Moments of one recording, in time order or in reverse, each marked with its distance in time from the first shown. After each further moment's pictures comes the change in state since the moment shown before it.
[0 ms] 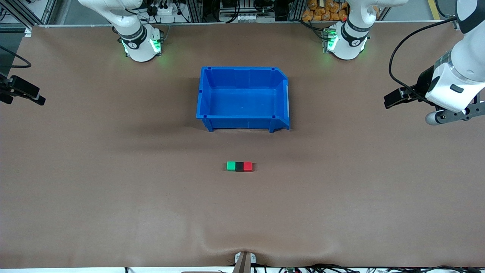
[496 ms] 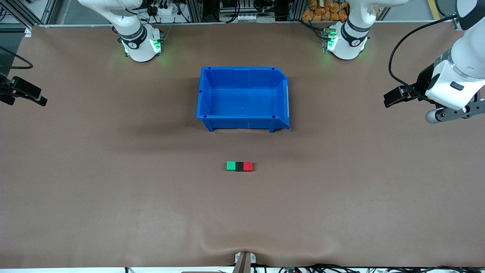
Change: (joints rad) left arm 0.000 -0.009 -0.003 -0.001 0.000 0.000 0.000; right arm 0.000 0.008 0.005 0.000 0.003 0.000 0.000
